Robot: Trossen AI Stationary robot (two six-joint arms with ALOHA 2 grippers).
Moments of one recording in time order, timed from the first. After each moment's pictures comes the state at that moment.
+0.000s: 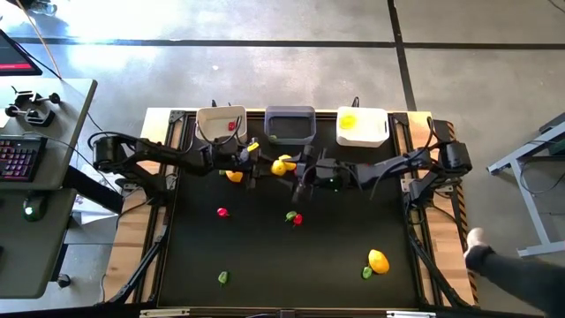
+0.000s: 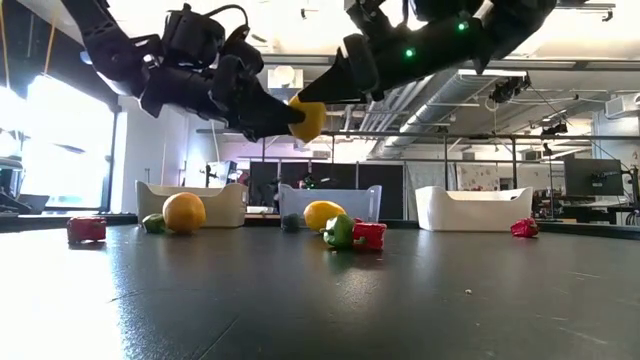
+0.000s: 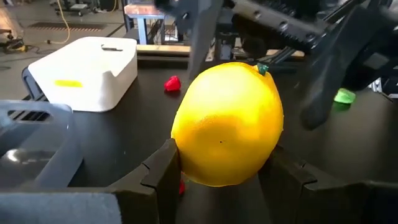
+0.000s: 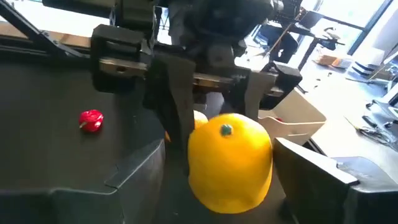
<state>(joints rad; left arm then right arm) 0.27 1.49 0.55 0.70 0.28 0.05 0.02 1.65 0.87 0.51 0.31 -0.18</state>
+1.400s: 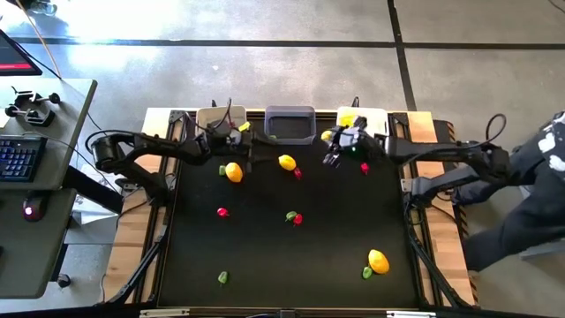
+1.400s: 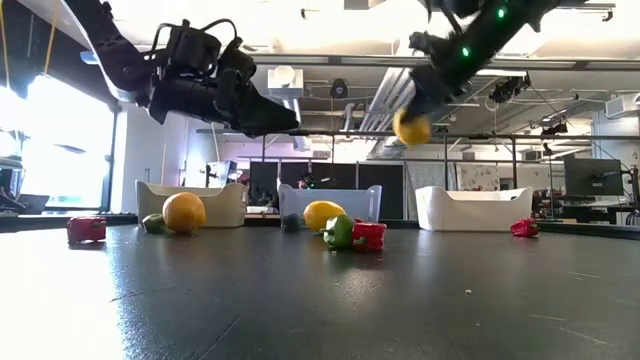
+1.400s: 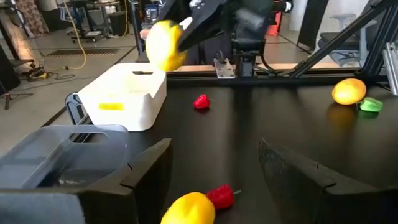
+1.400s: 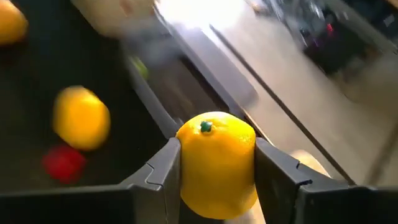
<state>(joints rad) 0.48 1.49 0.55 0.75 0.44 0.14 -0.22 1.24 0.87 -0.32 0.55 -0.02</state>
